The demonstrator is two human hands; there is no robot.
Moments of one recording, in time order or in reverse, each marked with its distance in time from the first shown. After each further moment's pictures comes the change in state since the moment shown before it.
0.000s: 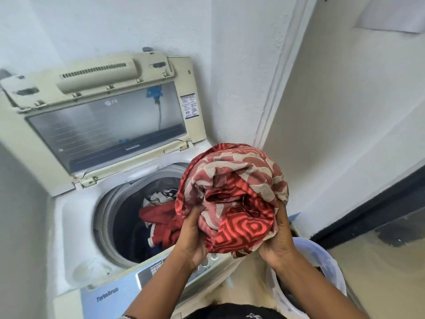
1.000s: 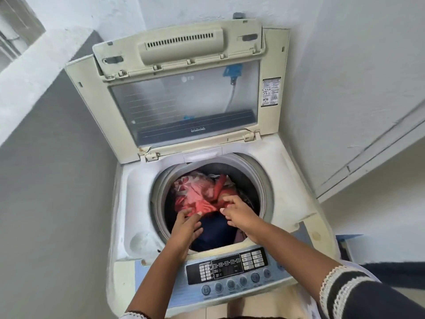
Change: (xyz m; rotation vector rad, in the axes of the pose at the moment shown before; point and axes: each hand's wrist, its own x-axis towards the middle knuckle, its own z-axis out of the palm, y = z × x) left_hand 0.010 0.044 -0.166 0.280 0.673 0.083; right_hand 0.150 0.139 0.053 -1.199 -0.177 0.401
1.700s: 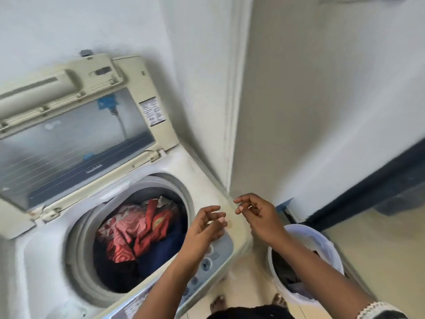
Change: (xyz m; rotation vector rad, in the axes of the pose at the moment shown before) left_hand -0.077 -0.011 0.201 0.332 -0.600 0.233; right_hand -0.131 0.078 -0.185 0.069 0.597 -0.414
